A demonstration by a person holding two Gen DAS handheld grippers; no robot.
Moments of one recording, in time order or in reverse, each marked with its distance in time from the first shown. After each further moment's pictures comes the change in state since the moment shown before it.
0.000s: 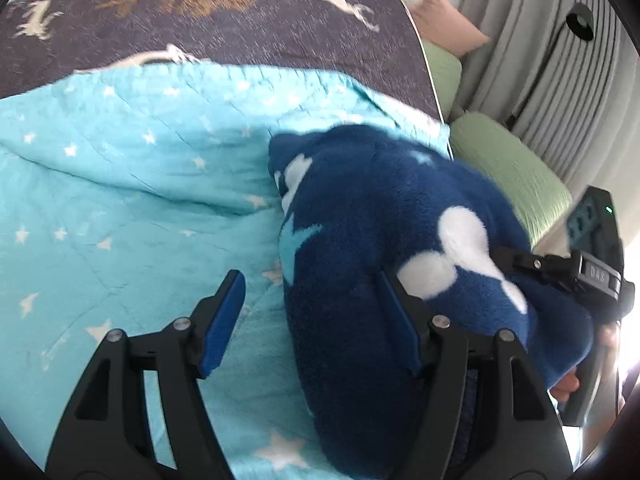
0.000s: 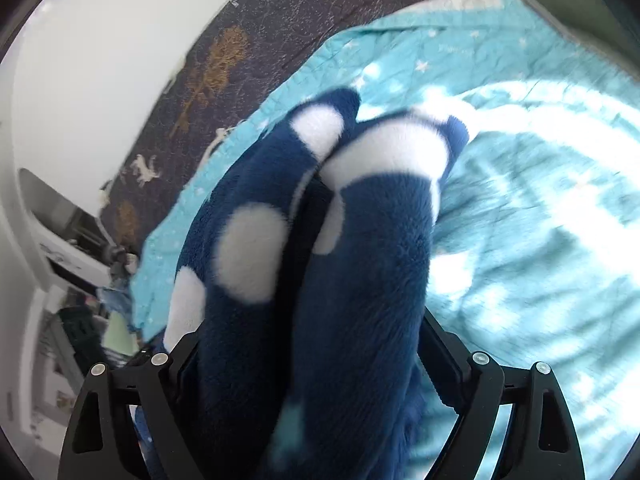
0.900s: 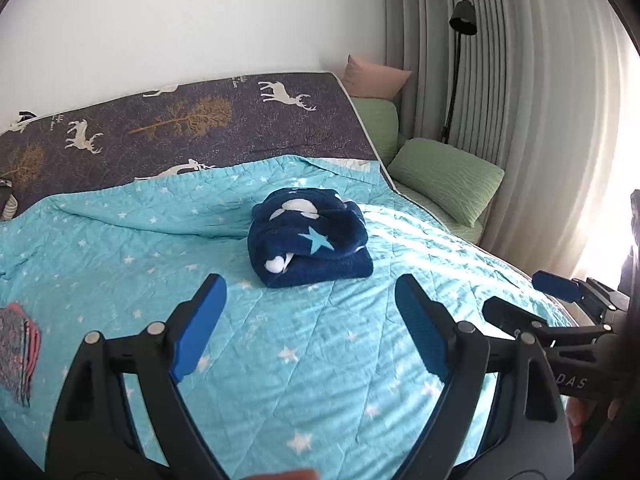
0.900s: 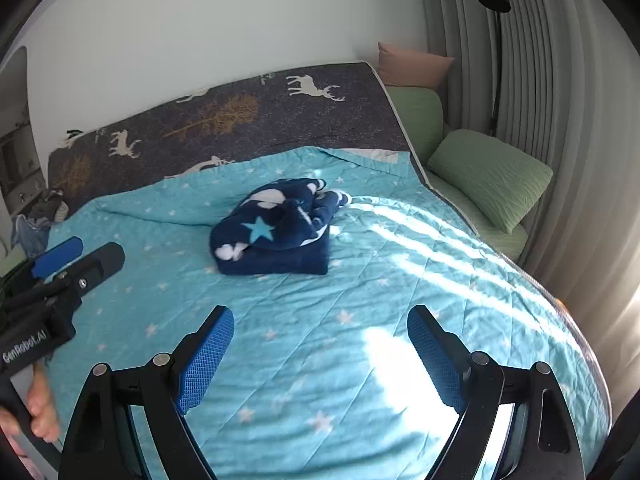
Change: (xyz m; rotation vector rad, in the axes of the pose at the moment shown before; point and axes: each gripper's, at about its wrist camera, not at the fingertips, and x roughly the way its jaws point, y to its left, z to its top) left arm -0.299 -0.129 -0.131 0.230 -0.232 0.090; right arm -0.262 0.159 -0.256 -0.311 -0.367 -0.511
